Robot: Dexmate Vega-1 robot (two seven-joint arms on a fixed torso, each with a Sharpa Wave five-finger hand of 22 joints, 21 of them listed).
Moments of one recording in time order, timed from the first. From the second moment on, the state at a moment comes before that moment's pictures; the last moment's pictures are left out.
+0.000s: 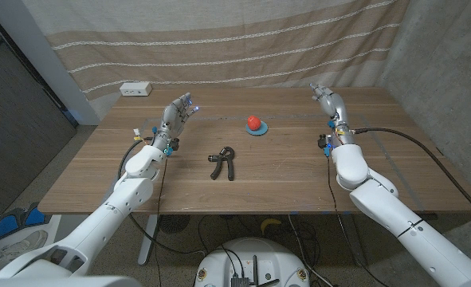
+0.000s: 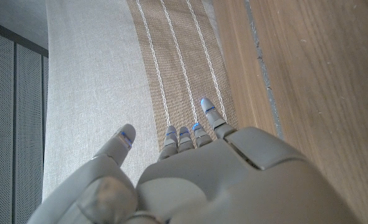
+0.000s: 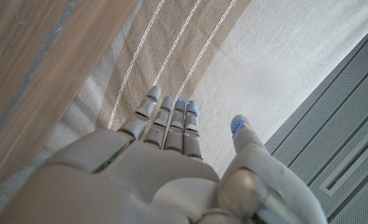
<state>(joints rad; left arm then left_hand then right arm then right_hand) 0.88 0.52 0.32 -1.32 -0.74 -0.40 -0.16 0.12 0.11 0.68 0.03 0.20 0.05 0.01 0.19 0.17 -0.04 0.00 0.20 0.17 -0.05 0.01 0.19 0.17 -0.02 0.05 0.61 0.17 -1.10 -0.59 -0.33 -1.91 0.09 0.08 -0.51 0.37 0.16 0.47 -0.13 0.24 0.42 0.06 0.23 0.19 0.35 0.03 0.26 0.23 0.25 -0.02 0.36 0.34 0.28 0.08 0.38 0.18</state>
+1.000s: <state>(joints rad) 0.87 0.51 0.32 -1.30 -0.74 -0.40 -0.17 0.11 0.12 0.68 0.02 0.19 0.04 0.01 0.19 0.17 -0.04 0.00 0.20 0.17 -0.05 0.01 0.18 0.17 -0.01 0.05 0.60 0.17 -1.04 -0.61 -0.41 -1.94 -0.06 -0.03 -0.50 0.39 0.16 0.47 -0.14 0.25 0.44 0.05 0.23 0.19 0.38 0.03 0.27 0.23 0.26 -0.03 0.37 0.36 0.29 0.08 0.38 0.18</state>
